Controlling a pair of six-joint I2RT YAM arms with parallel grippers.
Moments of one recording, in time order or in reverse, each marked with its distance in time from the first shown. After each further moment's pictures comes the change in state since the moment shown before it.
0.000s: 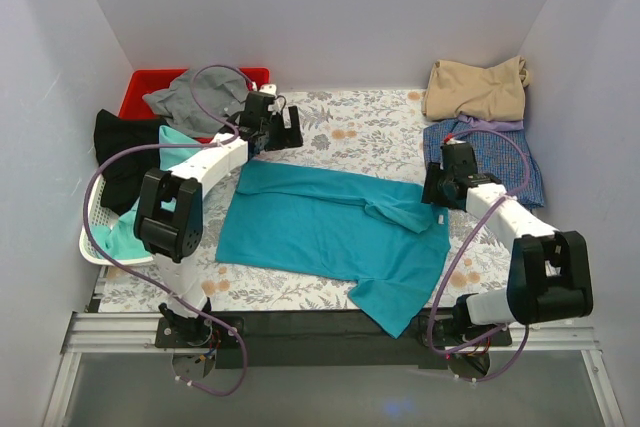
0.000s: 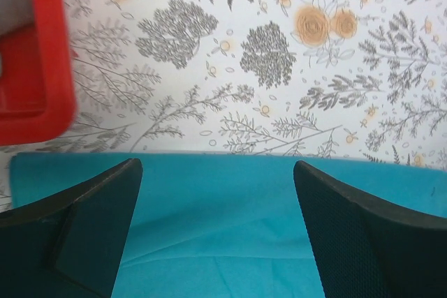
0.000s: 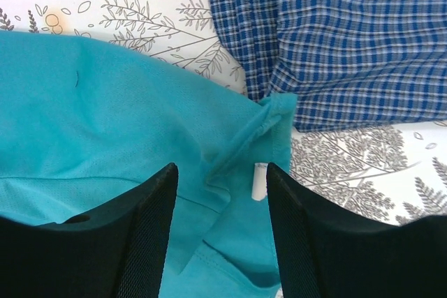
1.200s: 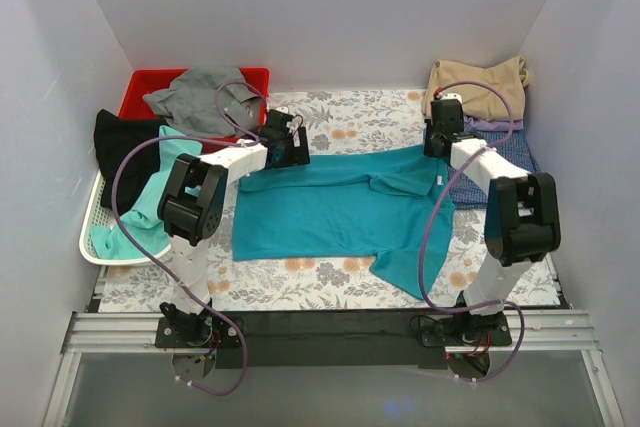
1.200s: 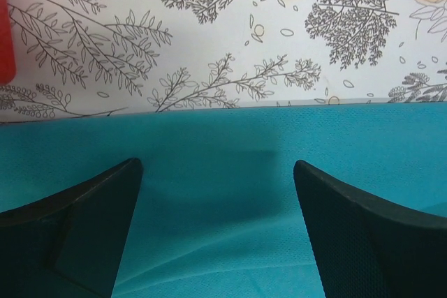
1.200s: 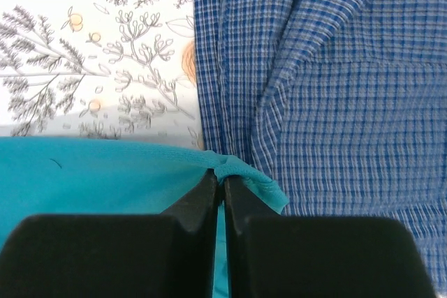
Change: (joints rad) left arm -0.045 0.203 -0.003 0.018 -0.084 -0.052; right arm -0.006 0.351 0.367 0.176 0.137 -0.126
